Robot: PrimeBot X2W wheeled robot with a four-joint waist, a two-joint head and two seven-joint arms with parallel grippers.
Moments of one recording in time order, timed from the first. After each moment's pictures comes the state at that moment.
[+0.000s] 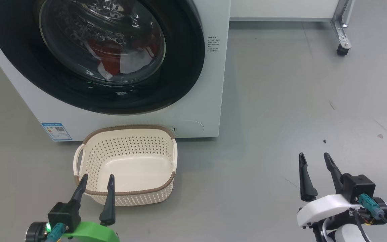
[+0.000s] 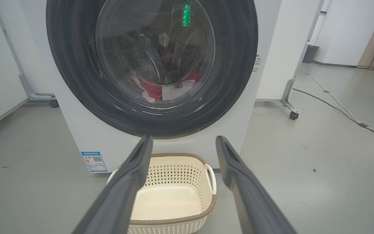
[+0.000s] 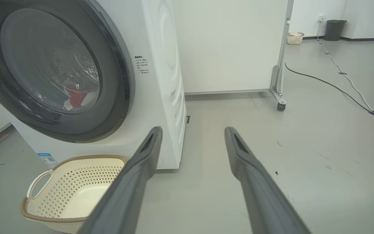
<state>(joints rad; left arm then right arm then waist) -0.01 0.04 -0.15 0.27 -0.28 -0.01 -0.25 -0.01 -0.07 0.16 0.23 0.32 -0.05 -0.22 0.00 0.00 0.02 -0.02</state>
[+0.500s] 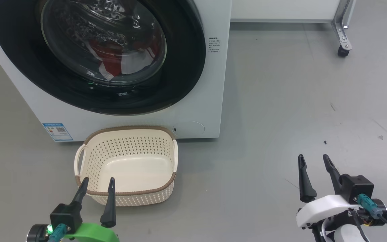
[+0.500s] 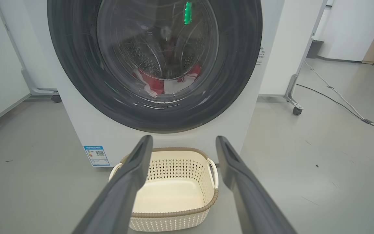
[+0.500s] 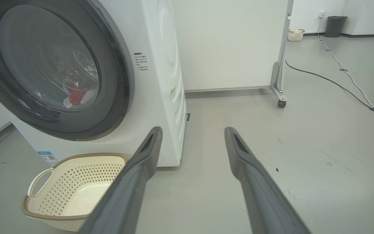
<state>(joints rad) -0.02 0.04 -0.16 0.30 -0.28 0.00 -0.25 -0.02 -0.06 0.16 0.25 0.32 -0.06 -0.22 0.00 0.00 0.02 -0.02</state>
